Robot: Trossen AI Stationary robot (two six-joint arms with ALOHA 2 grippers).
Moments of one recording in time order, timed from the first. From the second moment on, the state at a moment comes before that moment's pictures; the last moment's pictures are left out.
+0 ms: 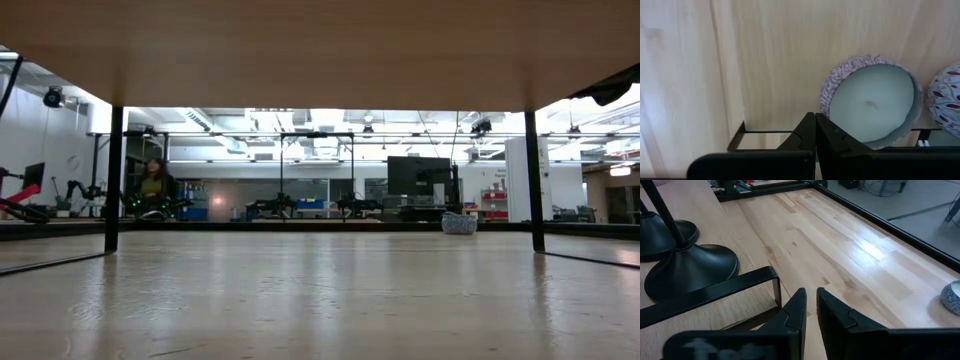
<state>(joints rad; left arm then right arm) -0.41 1.64 1.63 -1.45 0.02 -0.45 0.82 0.96 0.51 -0.53 1.07 0.96</state>
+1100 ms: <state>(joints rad) -0.43 1.59 1.63 -1.43 -0.15 -0.51 0.81 0.95 0.51 -0.54 1.18 1.00</state>
